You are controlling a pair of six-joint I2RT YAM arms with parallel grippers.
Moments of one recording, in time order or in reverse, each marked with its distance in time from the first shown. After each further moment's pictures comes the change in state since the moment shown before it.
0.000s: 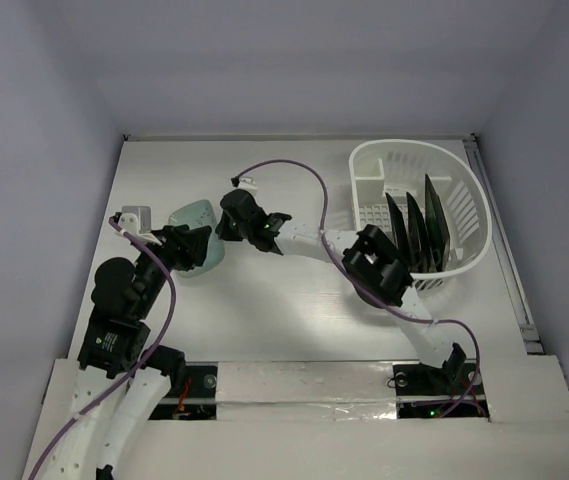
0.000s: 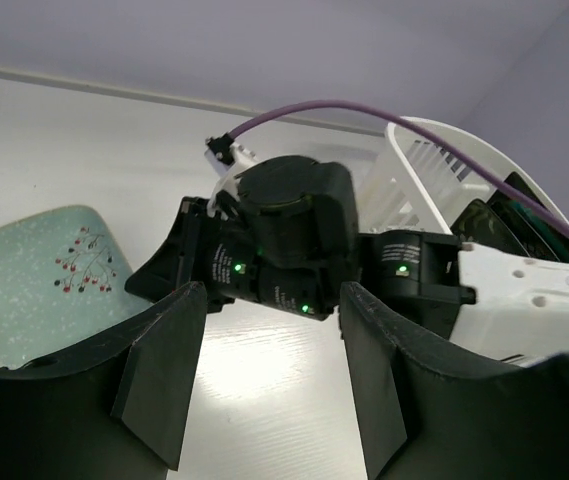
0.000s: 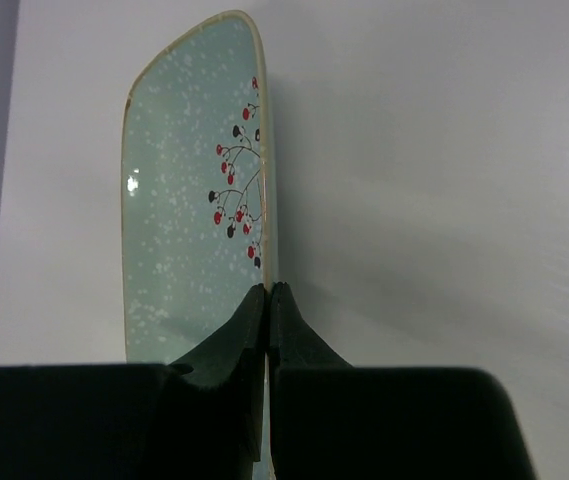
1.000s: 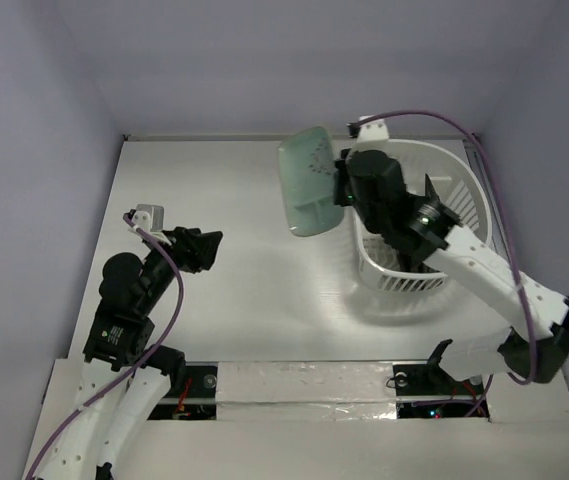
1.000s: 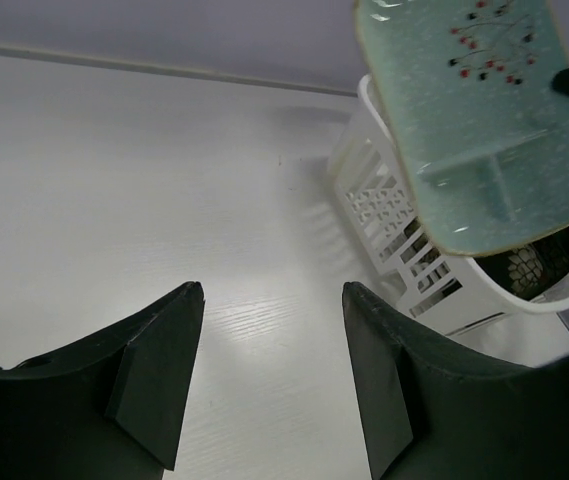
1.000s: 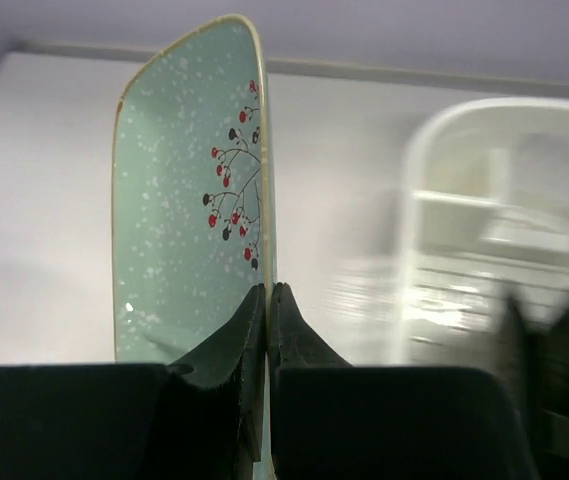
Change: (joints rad) left arm -0.001 0.029 -0.034 0.022 0.110 0.000; right arm -0.095 -1.023 -0.356 -0.462 0.434 -0.502
